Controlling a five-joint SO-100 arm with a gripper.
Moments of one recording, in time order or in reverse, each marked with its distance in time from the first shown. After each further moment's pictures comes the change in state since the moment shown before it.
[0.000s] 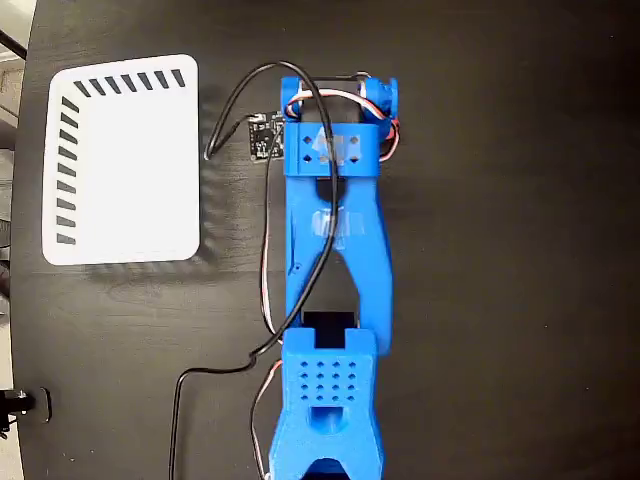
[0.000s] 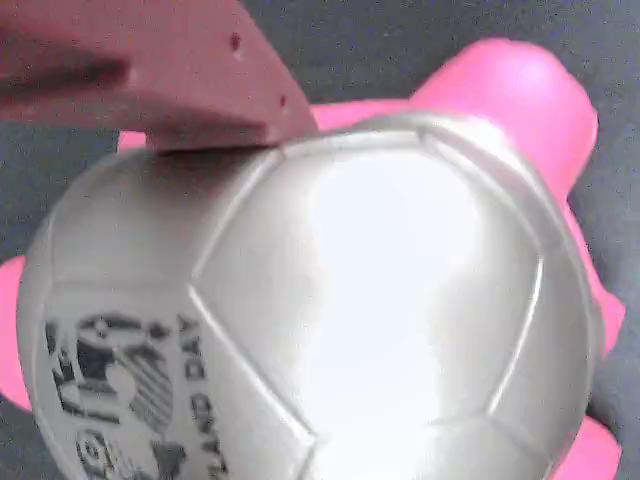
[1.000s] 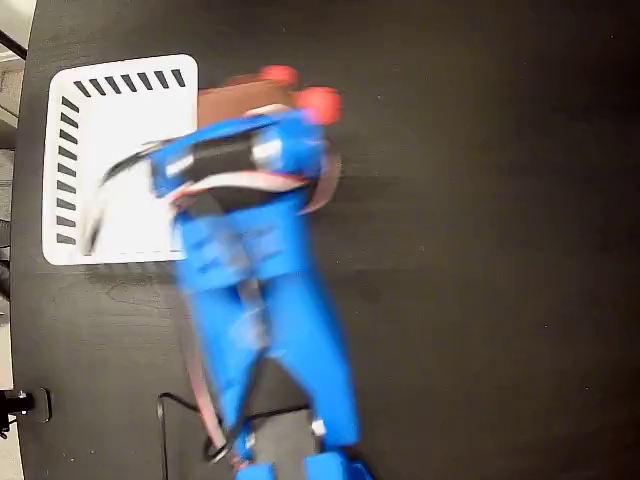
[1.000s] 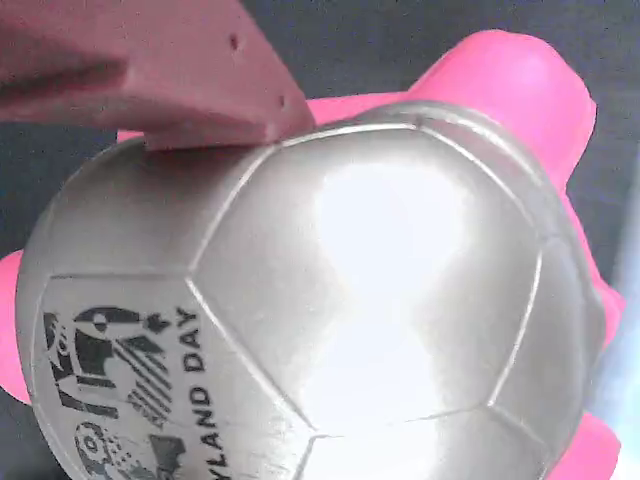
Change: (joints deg) arm -14.1 36.2 20.0 1.6 7.5
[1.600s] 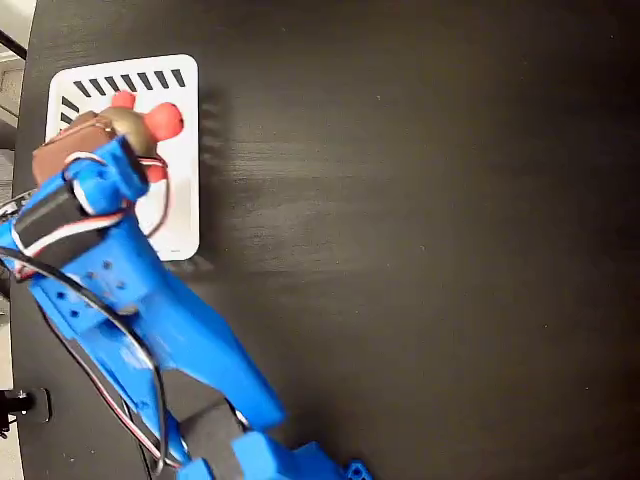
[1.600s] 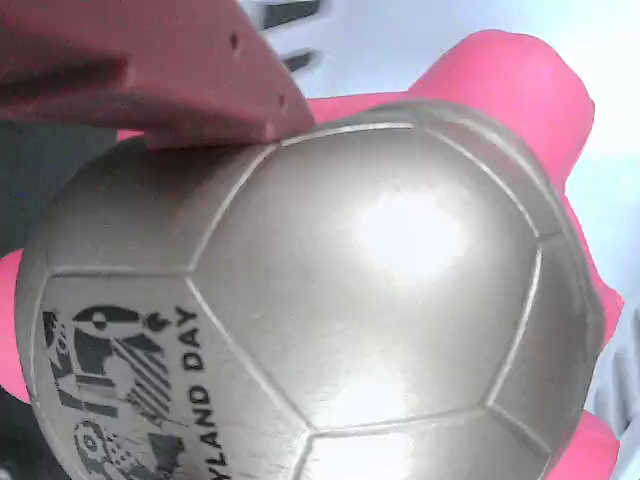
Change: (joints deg) arm -16.9 -8.8 -11.4 0.1 6.2
